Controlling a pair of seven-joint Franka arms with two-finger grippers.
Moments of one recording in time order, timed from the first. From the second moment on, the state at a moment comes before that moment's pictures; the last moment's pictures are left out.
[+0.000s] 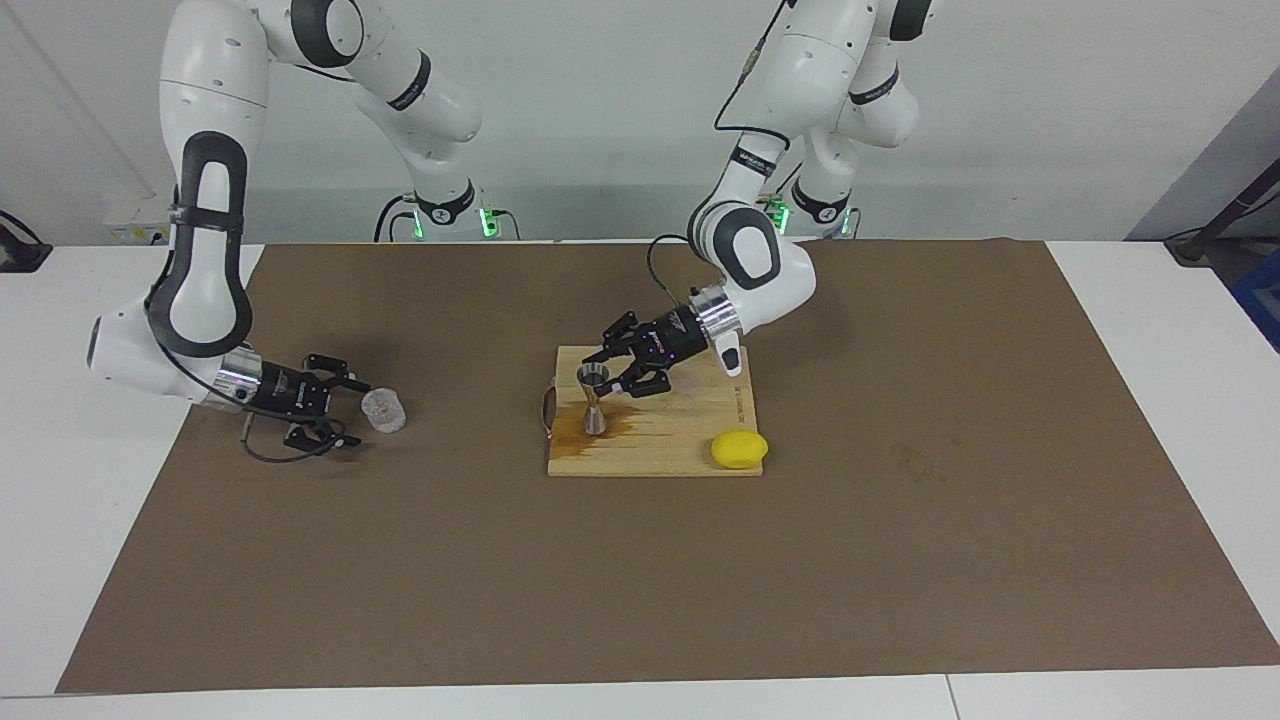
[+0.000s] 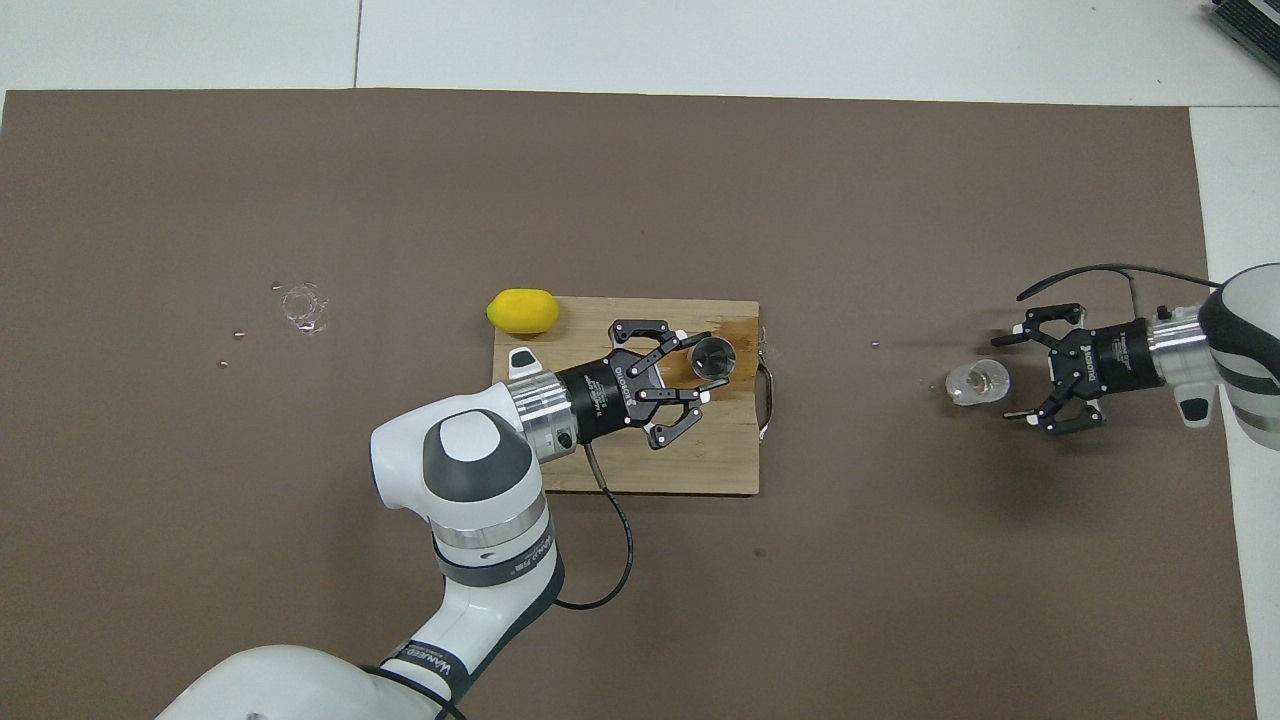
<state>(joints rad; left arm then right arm) -0.69 0.30 0.03 -2.05 -2.13 2.40 -0.69 -0.44 0.44 0.09 -1.92 0.67 1.86 0.89</state>
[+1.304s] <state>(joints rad) -0.70 0.31 0.04 -2.05 -2.13 2.44 -0.68 -0.42 0.42 0.09 -1.98 0.75 1.90 0.83</state>
